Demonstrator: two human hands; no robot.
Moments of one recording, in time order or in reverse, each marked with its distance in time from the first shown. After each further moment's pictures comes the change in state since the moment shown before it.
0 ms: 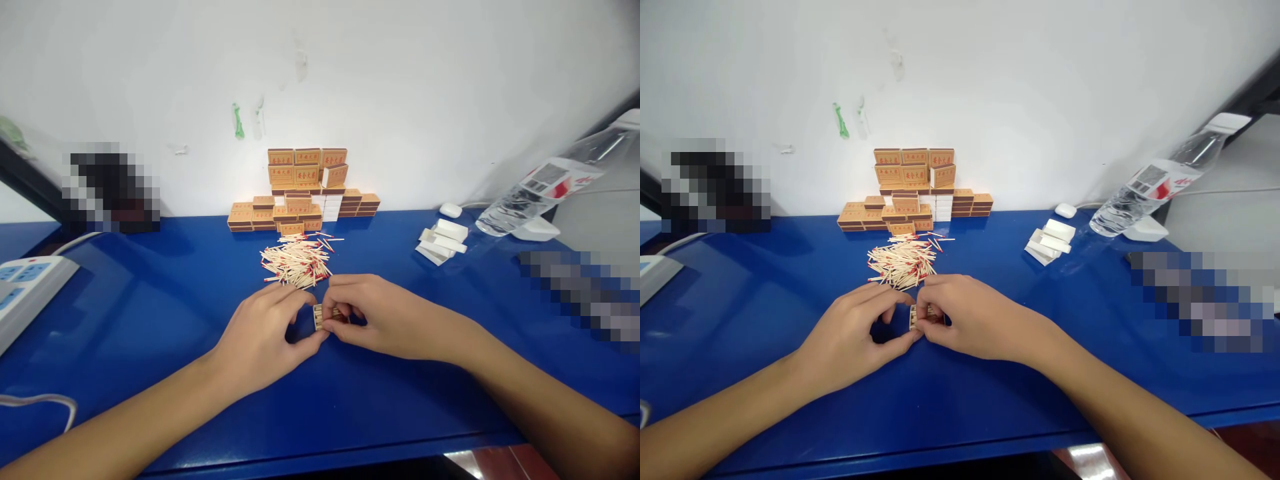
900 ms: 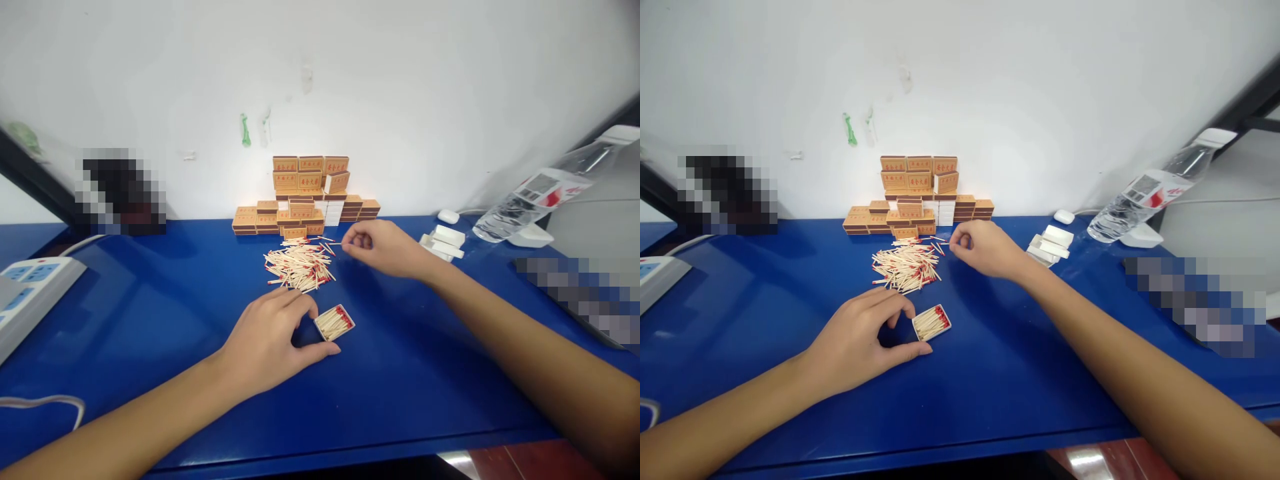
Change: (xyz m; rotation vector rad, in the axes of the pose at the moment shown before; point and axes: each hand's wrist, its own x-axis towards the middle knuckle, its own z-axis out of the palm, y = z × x) left_hand -0.001 0.000 -0.003 0.013 -0.029 0.004; right_hand 0.042 0.065 -0.043 -0.178 0.291 0.278
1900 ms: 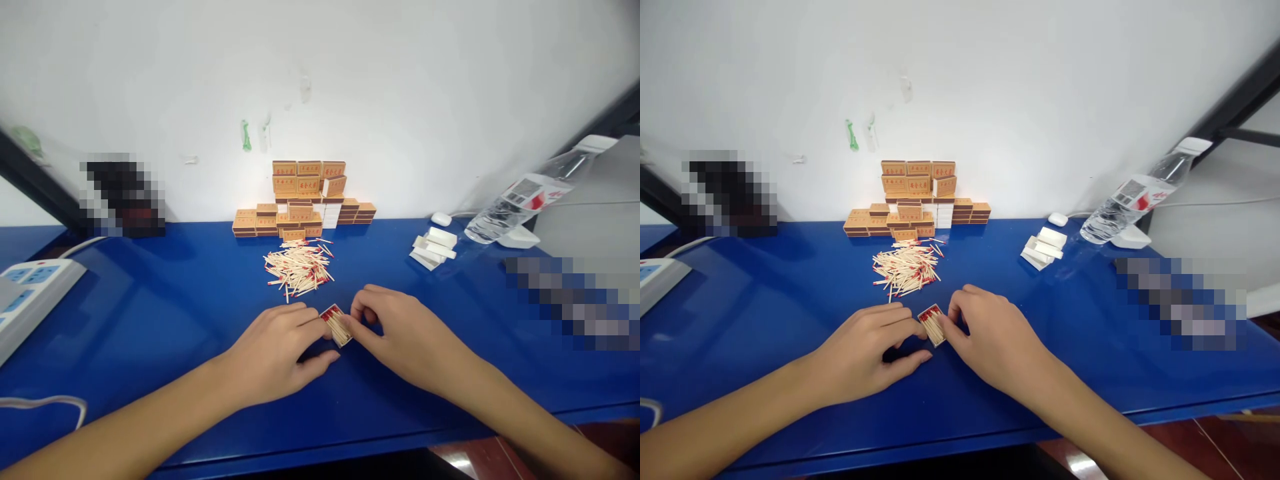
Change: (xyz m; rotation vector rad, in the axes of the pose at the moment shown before) left_hand -0.006 0.004 0.002 -0.078 -0.090 0.282; right_hand -0.104 -0.072 0.024 -0.074 -0.060 0.186
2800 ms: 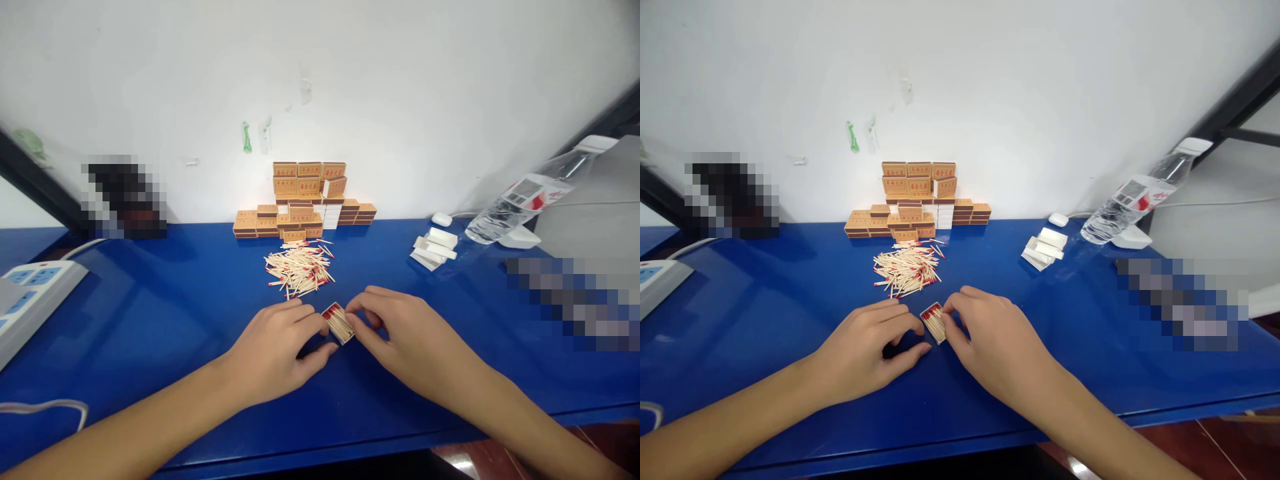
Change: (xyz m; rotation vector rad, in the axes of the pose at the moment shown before) left_hand 0.002 0.001 -0.002 0.050 0.038 -0.083; right_hand -0.006 -0.007 -0.005 -0.025 0.035 -0.092
